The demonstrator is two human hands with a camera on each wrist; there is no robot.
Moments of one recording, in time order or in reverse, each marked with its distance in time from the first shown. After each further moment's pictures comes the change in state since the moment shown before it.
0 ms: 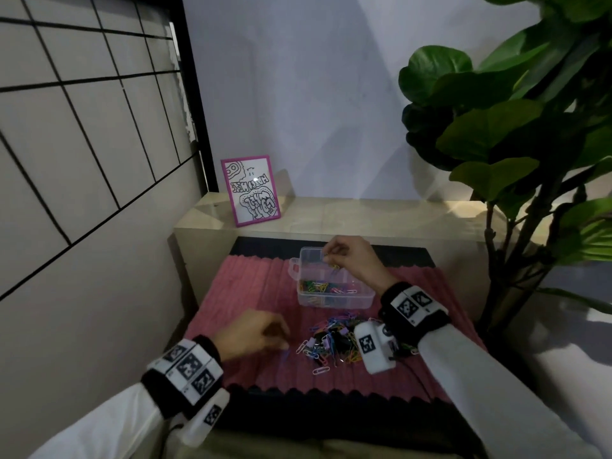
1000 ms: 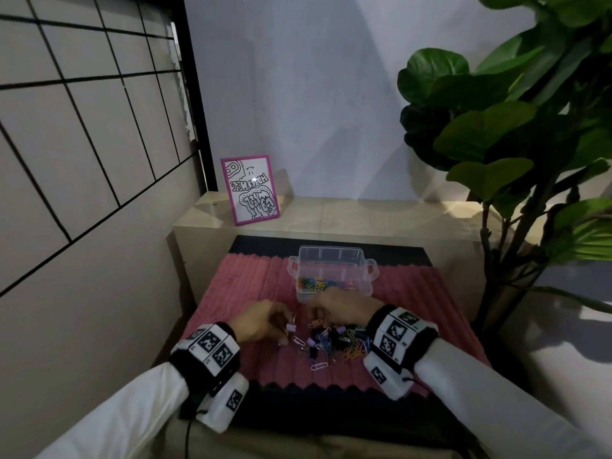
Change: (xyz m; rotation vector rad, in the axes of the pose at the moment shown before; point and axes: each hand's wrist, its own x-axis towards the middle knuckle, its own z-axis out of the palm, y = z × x) left_hand 0.025 -0.004 0.007 -0.265 0.011 -0.067; right_hand -0.042 -0.003 0.035 -0.743 -0.721 -0.074
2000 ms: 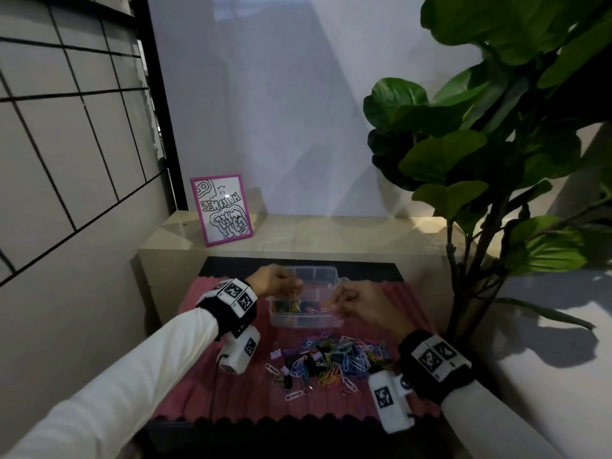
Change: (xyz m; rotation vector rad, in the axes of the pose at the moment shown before) left_hand 0.100 0.048 -0.044 -0.152 0.111 0.072; right_hand -0.056 0.062 -0.010 0.790 0.607 0.104
